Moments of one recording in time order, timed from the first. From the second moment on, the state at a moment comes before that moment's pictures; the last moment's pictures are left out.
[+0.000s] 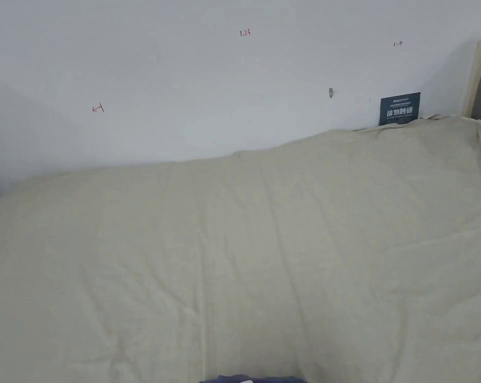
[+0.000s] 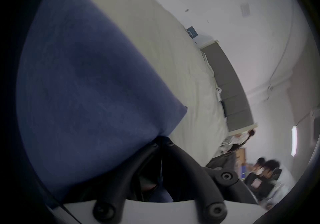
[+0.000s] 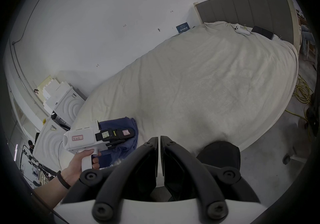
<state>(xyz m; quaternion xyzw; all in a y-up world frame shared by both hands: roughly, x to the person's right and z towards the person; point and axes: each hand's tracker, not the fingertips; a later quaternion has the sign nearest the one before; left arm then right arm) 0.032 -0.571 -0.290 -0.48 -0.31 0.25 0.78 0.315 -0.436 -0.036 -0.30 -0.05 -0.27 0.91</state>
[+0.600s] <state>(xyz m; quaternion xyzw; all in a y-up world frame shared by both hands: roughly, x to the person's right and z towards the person) -0.132 -0.459 -0.251 -0.39 -0.24 0.25 0.85 0.224 -0.470 -0.176 -0.33 0.17 -0.30 0.88</state>
